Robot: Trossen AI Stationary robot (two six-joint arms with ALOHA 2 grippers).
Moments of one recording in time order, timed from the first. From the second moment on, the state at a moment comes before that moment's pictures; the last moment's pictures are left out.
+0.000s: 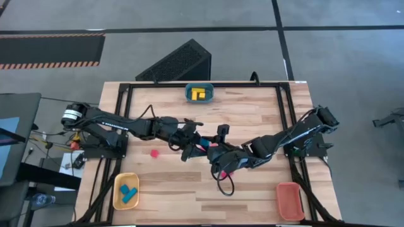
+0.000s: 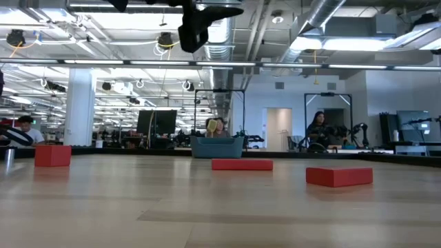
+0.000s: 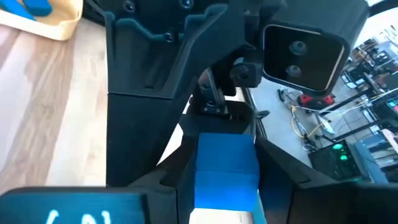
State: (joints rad) left arm -0.07 1.46 0.94 0.30 0.22 -0.69; right arm 0.42 1.67 1.42 -0.37 0.81 -0.16
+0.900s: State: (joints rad) left arm 0.03 1.45 0.95 0.31 0.31 -0.68; right arm 0.44 1.68 1.42 -0.45 0.81 0.07
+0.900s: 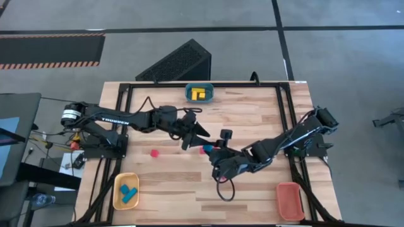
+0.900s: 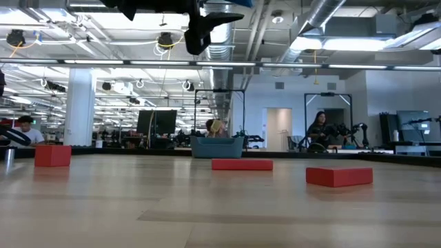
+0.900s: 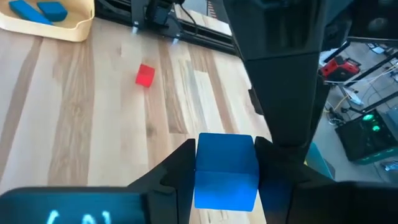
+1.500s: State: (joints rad) left arm 0.04 1.45 0.95 0.31 0.20 -0.89; right arm 0.42 1.68 1.42 -0.43 0.93 -0.06
